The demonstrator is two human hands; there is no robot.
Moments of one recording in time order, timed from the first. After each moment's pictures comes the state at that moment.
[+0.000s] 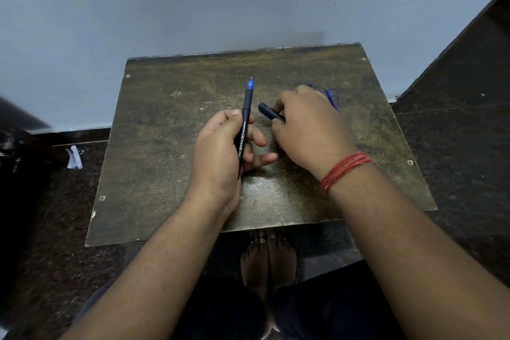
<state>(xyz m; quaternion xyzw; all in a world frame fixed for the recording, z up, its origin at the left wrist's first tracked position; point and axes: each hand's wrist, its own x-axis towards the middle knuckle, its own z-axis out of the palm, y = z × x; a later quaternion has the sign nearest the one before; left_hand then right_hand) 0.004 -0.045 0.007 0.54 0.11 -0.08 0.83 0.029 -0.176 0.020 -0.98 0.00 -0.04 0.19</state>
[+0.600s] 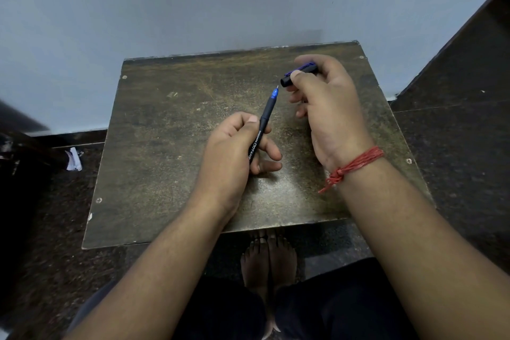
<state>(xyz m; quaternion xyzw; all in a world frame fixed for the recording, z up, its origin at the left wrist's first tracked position) -0.001 -0.051 0.004 0.60 0.03 -0.11 0.79 0.037 -0.186 0.030 -0.66 0.14 -0.10 0.73</state>
